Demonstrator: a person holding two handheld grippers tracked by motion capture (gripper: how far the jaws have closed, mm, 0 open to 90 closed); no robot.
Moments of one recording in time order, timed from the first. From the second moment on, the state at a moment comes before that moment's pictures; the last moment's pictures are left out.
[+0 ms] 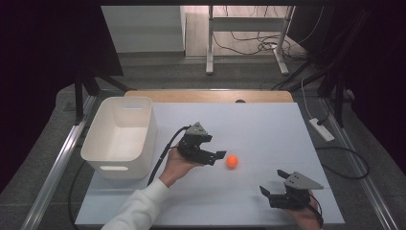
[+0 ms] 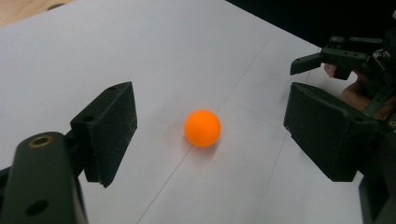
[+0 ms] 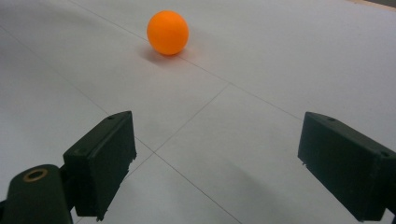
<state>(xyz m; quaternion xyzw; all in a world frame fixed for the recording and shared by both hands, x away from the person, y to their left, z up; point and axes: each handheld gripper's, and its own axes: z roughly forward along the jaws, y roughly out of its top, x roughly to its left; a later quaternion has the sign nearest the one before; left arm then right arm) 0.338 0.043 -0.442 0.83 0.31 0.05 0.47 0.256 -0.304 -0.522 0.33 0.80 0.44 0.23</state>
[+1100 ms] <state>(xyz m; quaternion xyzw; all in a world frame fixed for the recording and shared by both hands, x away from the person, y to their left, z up) 0.354 0.023 -0.465 0.84 0.32 0.03 0.44 0.255 -0.304 -0.522 0.33 0.80 0.44 0.23</state>
